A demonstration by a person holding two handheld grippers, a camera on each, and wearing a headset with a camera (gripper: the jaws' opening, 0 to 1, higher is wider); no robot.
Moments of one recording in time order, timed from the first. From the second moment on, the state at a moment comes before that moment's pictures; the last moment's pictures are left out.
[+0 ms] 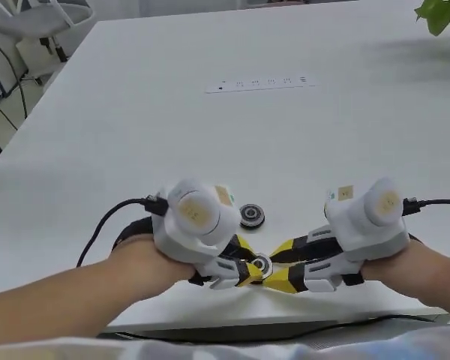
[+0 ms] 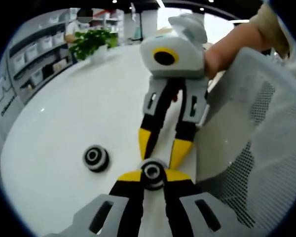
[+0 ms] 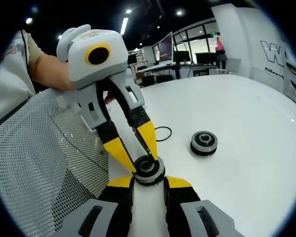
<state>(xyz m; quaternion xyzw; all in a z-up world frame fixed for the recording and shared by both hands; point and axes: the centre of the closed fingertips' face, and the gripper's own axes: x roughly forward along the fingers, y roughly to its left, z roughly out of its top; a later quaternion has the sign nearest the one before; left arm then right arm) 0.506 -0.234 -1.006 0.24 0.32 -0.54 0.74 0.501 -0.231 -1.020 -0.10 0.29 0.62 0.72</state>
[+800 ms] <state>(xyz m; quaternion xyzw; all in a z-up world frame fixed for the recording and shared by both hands) 0.510 -0.236 -1.007 0.23 0.30 -0.53 0.76 0.500 -0.230 -1.020 -0.15 0.26 0.63 0.72</state>
